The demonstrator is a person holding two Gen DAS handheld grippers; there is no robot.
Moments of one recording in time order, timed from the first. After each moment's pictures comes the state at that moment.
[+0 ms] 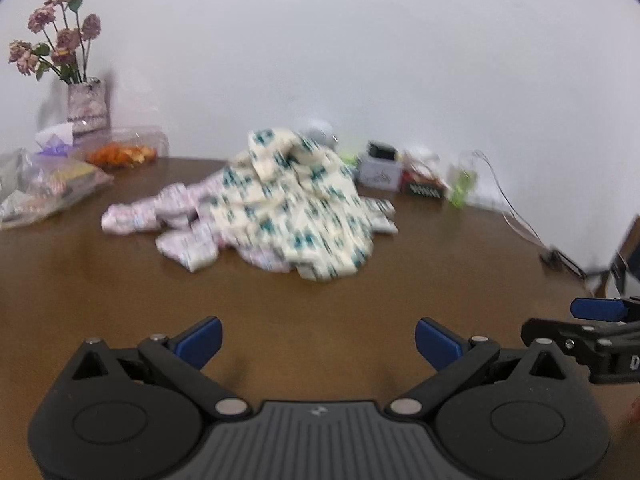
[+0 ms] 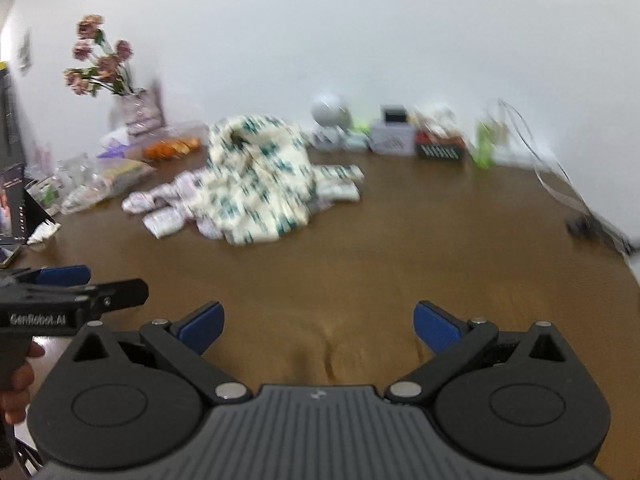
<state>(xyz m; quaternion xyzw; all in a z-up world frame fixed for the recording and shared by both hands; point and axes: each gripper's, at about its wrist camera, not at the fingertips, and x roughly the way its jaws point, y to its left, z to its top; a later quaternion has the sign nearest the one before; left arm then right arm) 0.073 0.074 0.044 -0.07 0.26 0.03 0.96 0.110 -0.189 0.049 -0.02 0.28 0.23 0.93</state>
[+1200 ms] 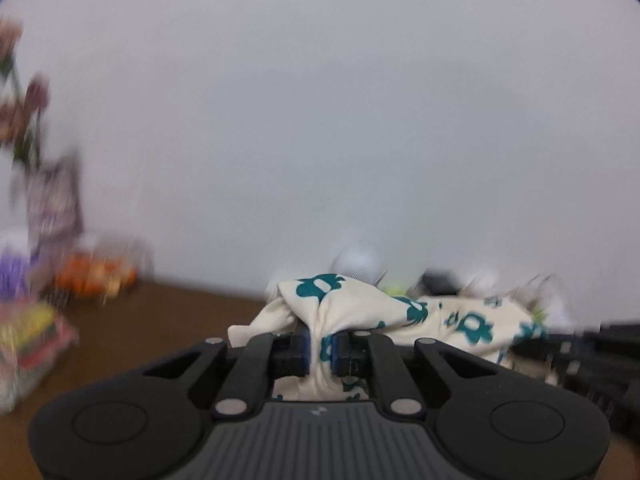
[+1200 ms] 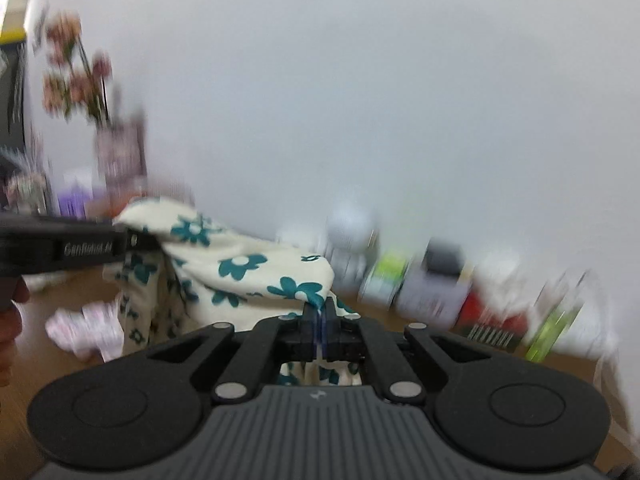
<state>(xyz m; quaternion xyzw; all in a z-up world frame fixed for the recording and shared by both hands) 0.310 0.138 0.158 -0.06 0.18 0.03 0.98 0.332 -0.054 0.146 -0.09 0.19 0.23 0.95</state>
